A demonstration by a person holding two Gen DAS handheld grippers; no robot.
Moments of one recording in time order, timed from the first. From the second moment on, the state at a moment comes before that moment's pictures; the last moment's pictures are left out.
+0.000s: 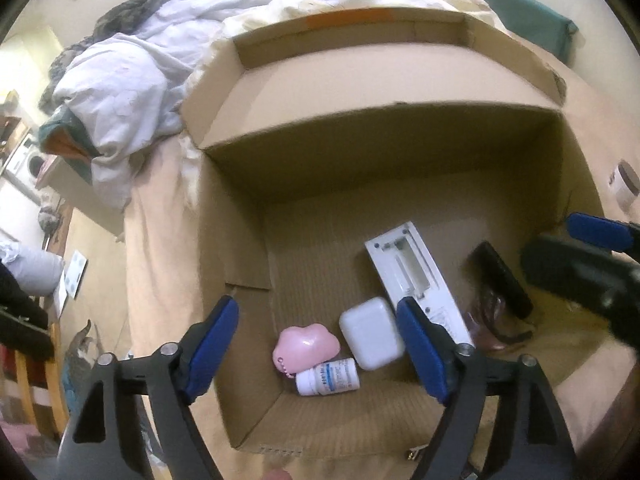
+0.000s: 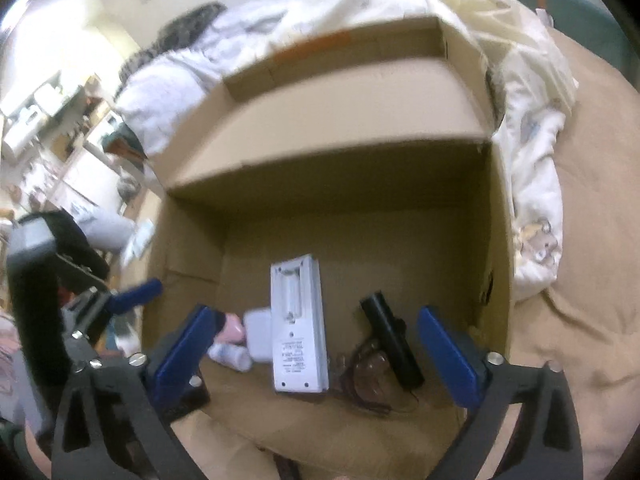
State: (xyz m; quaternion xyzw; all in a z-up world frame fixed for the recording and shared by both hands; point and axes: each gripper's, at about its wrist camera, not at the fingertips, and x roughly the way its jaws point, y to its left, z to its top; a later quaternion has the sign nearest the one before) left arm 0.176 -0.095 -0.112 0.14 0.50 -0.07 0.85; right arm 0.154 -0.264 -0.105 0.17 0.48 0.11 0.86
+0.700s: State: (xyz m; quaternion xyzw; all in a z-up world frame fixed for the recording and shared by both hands) left arm 0.161 -0.077 -0.081 0.12 0.48 -0.06 0.87; right arm 0.146 -0.269 -0.088 0.16 0.45 0.09 0.88
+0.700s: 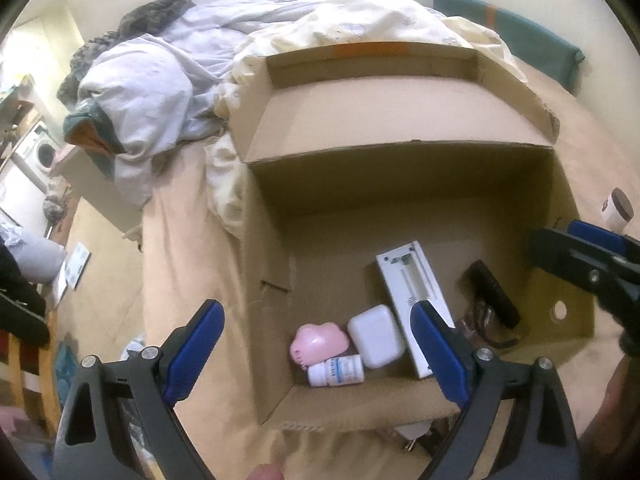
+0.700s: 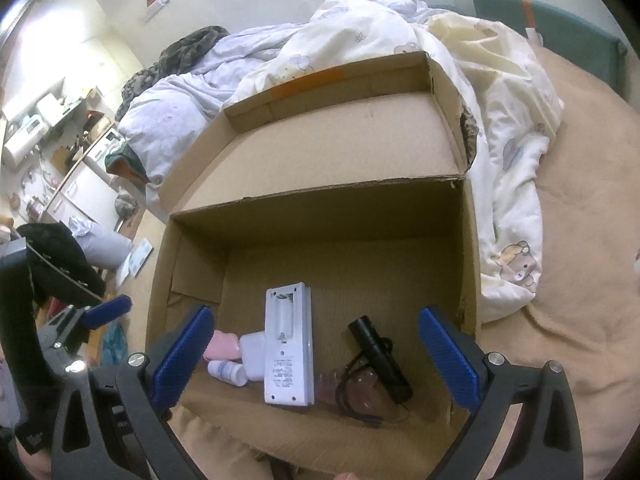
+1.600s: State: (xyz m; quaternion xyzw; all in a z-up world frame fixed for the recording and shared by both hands) left arm 0.077 -0.014 -0.055 0.03 0.50 -0.04 0.86; right arm 0.039 -0.241 -0.054 0.10 0.42 0.12 0.89
